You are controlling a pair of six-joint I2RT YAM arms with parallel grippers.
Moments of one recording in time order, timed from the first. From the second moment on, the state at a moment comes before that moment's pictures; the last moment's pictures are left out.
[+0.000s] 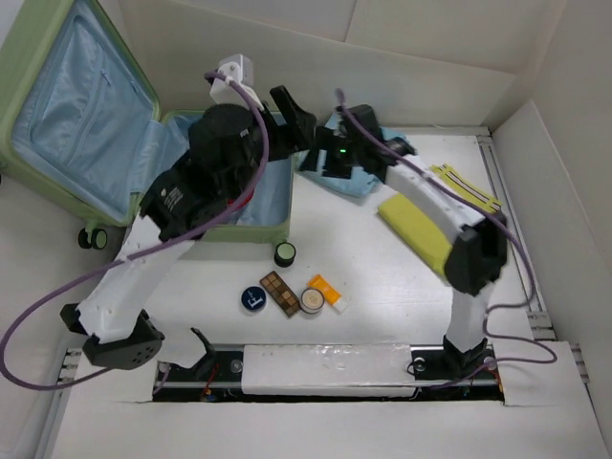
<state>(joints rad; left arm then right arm) -0.88 1.37 2.00 -0.74 -0.51 -0.59 0.58 1.98 1.92 -0.55 -0.22 0.64</state>
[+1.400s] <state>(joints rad) -1.18 1.55 0.94 -0.60 -0.34 -0.80 0.33 0.94 0.93 -0.76 -0.15 0.33</state>
